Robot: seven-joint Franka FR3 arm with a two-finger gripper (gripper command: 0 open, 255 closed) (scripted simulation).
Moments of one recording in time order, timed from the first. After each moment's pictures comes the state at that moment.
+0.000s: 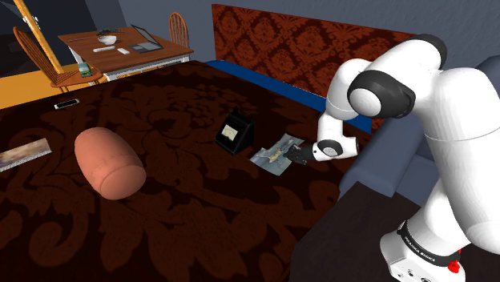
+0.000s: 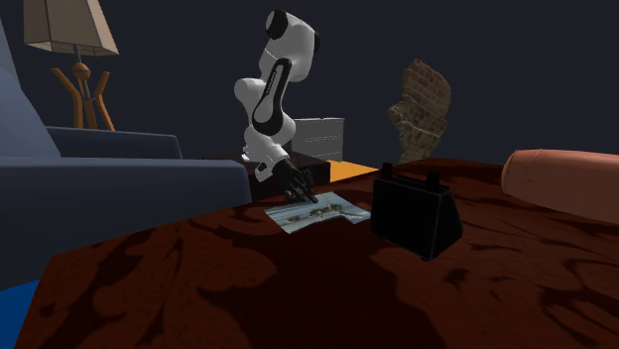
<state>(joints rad) 0.38 0.69 -0.58 -2.34 2.46 2.18 -1.26</state>
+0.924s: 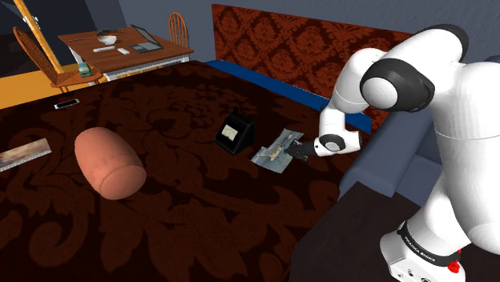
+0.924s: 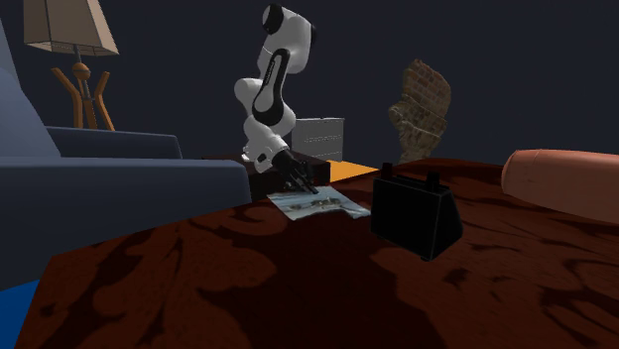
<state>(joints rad) 0.41 0.60 -0.61 -2.38 2.41 2.23 -1.24</state>
